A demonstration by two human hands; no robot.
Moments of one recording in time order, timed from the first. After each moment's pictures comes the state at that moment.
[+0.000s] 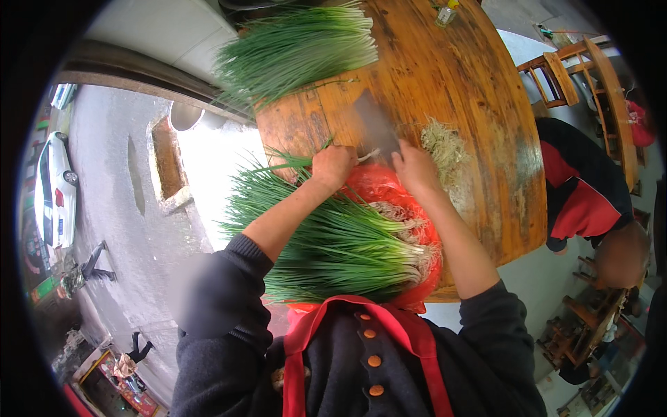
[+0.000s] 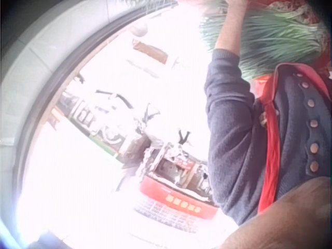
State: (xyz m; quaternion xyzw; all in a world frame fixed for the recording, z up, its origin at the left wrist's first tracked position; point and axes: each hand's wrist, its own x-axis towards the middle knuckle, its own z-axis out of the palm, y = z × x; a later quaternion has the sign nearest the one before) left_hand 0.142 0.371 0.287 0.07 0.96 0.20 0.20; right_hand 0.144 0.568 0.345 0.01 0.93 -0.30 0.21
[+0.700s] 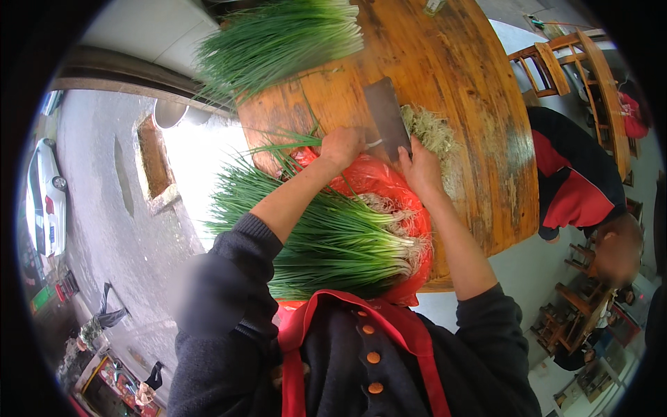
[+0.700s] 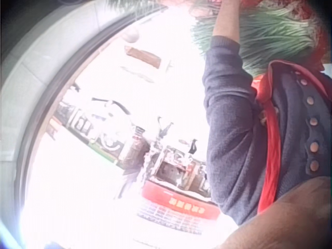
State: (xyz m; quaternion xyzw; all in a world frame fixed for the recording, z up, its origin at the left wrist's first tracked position) left_hand 0.115 0.410 0.261 0.10 0.93 0.28 0.21; right_hand 0.162 0.601 0.322 0.02 0.95 -0.30 0.09
